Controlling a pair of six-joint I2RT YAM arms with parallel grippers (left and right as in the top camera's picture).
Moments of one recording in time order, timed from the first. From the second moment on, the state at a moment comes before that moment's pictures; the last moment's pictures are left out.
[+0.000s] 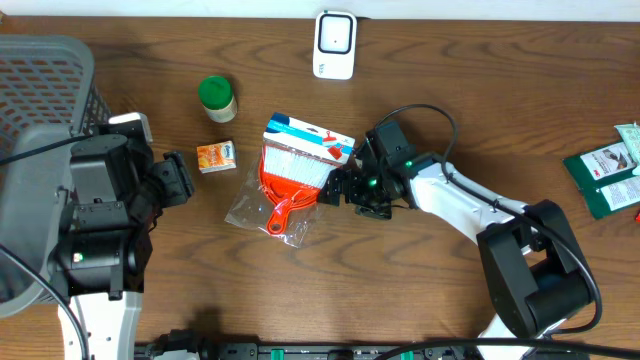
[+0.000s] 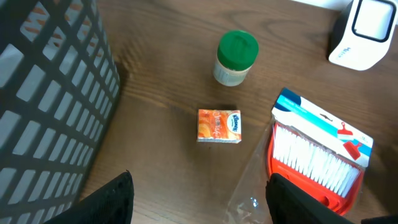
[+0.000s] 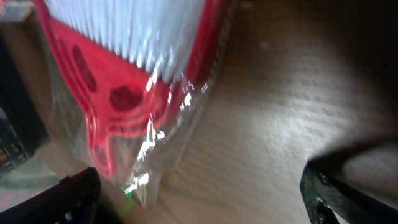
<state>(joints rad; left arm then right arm) 0.08 0.97 1.04 -0.73 0.05 -0.08 0.49 1.84 1.02 -0.39 -0.56 0.68</state>
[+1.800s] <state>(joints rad) -0.06 1.56 1.04 -0.58 0.29 -0.08 0.61 1.86 0.93 0.05 -0.40 1.01</state>
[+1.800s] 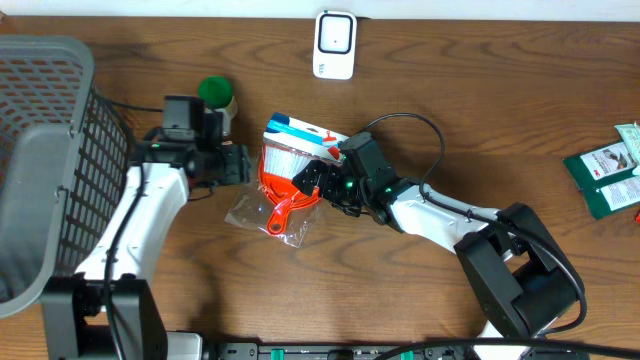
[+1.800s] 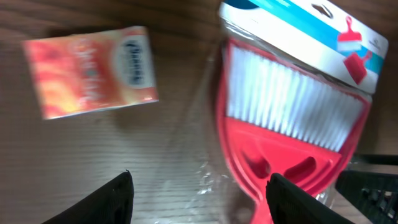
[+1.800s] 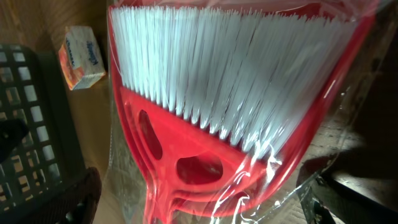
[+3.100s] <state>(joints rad) -0.11 1.81 1.04 -0.40 0.38 -0.13 0.61 1.86 0.93 0.04 -0.39 1.01</state>
